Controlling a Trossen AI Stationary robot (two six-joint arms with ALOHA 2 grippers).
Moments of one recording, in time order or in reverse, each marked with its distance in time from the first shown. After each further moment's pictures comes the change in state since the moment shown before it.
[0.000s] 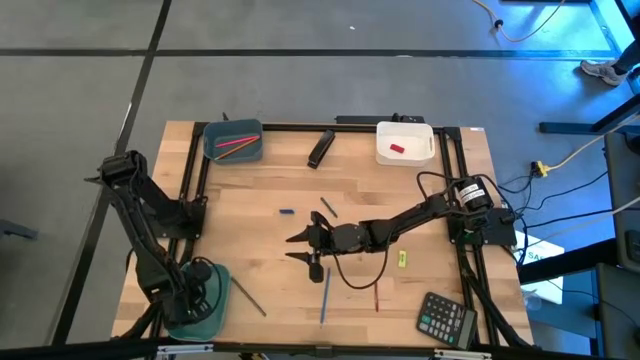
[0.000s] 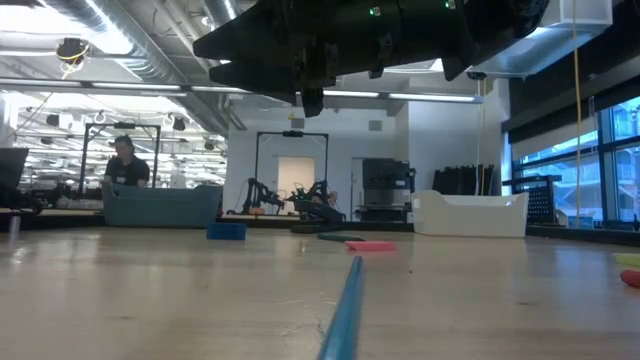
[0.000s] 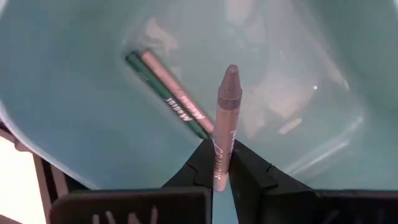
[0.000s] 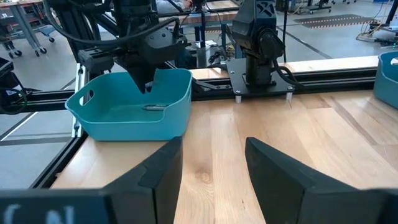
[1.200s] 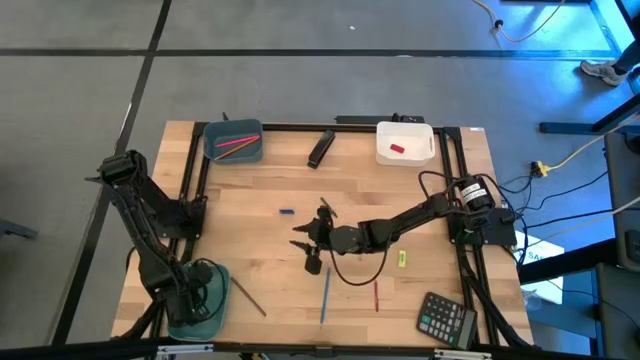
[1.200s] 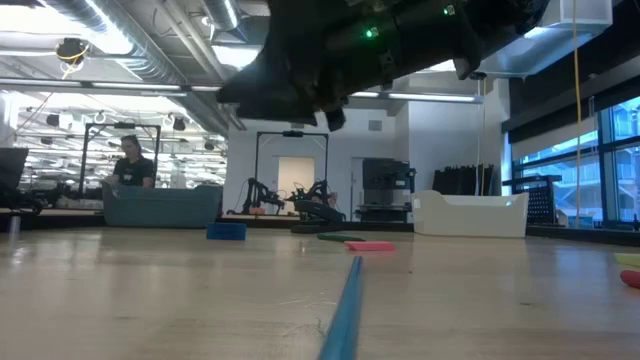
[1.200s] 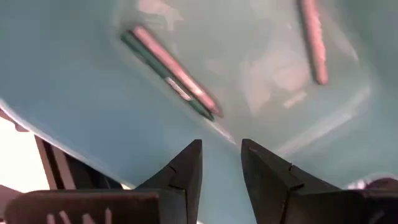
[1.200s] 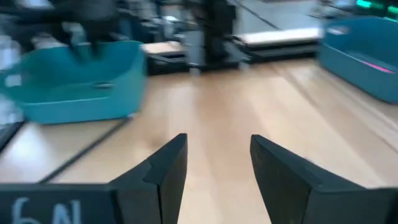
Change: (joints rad) left arm 0.042 -0.003 0.014 0.003 0.113 0.084; right arm 0.000 -0.011 0.000 -0.144 0.209 0.050
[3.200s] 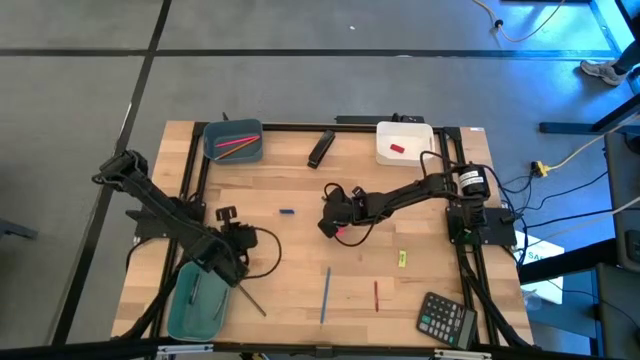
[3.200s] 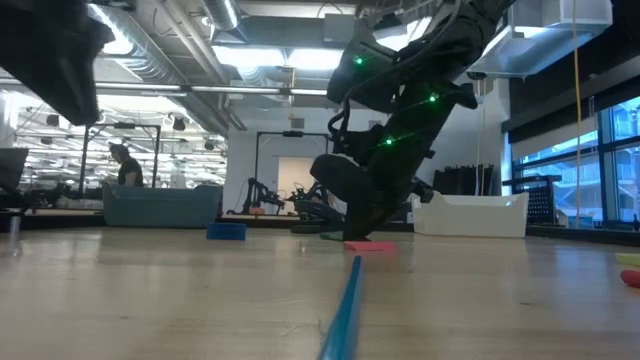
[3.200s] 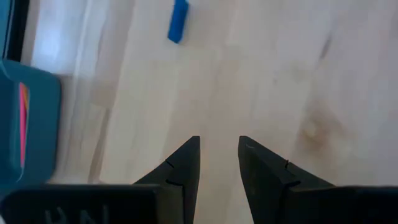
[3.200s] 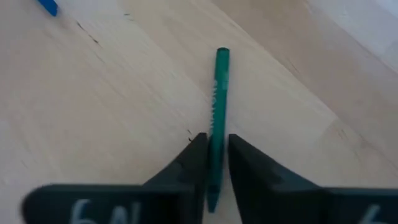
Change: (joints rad) left arm 0.466 0.000 0.133 -0.309 -0.719 1.014; right arm -0.216 -0.003 -0.004 -0.814 -0.004 0.522
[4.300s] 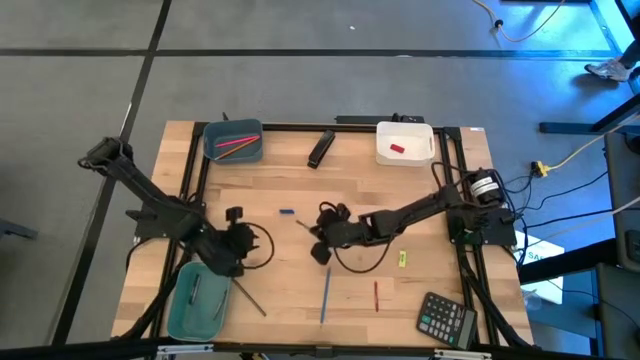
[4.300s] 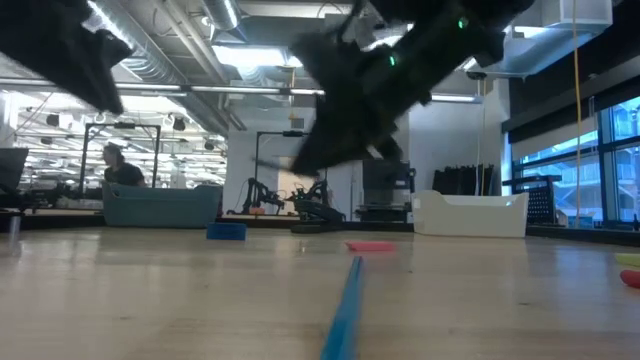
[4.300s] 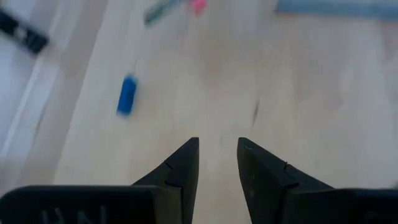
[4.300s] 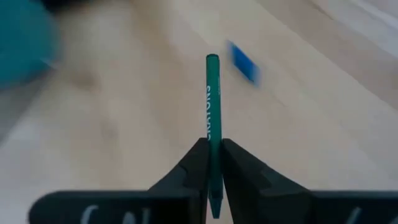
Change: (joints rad) left arm -0.001 -0.271 -0.262 0.499 -0.033 0.290; right arm 0.173 -0.092 -0.005 0.338 -0.015 -0.123
